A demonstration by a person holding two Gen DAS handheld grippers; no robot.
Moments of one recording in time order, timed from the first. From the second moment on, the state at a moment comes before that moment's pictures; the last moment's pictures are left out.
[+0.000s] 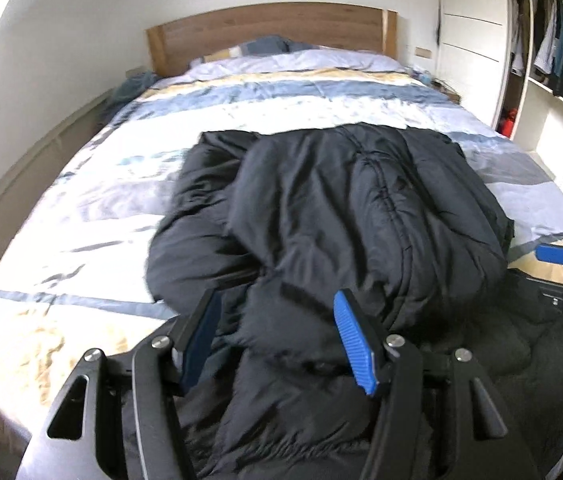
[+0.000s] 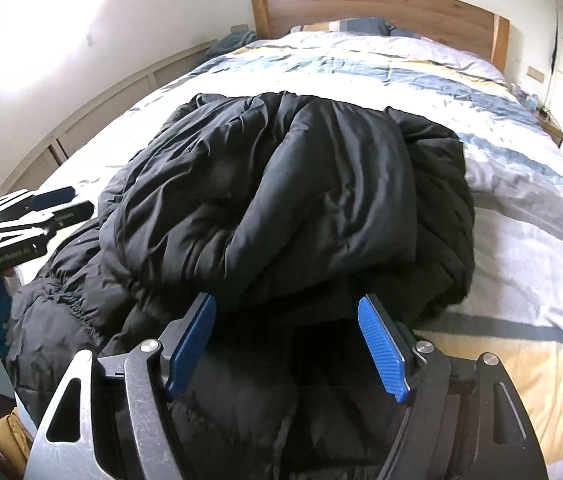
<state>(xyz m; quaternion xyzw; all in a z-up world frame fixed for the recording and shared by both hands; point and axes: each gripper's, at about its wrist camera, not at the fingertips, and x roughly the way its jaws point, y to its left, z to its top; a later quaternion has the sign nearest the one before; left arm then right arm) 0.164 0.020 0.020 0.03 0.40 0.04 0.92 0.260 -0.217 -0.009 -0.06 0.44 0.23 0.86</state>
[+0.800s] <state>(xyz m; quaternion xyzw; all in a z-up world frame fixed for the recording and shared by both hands) 0.073 0.047 0.062 -0.02 0.33 0.08 0.94 0.161 -0.270 0.022 -0.03 0.41 0.20 0.89</state>
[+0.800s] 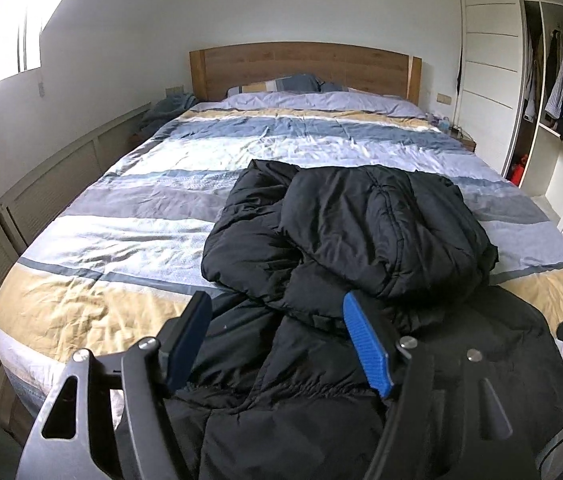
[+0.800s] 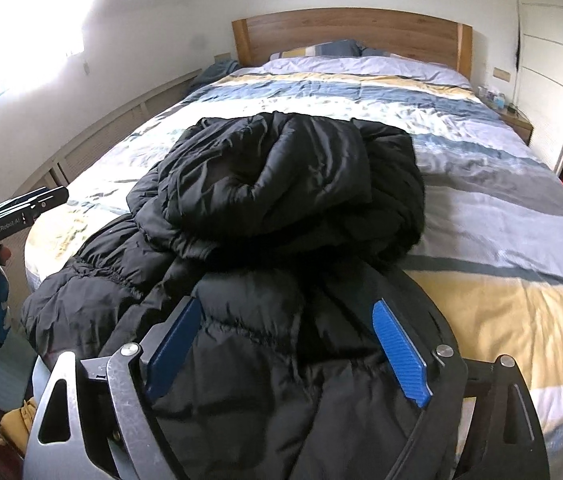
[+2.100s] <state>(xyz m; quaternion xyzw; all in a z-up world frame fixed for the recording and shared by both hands) -0.004 0.260 -0.020 -0.19 0.43 0.08 0.88 0.125 -0.420 -0.002 0.04 0.45 0.07 0.89</state>
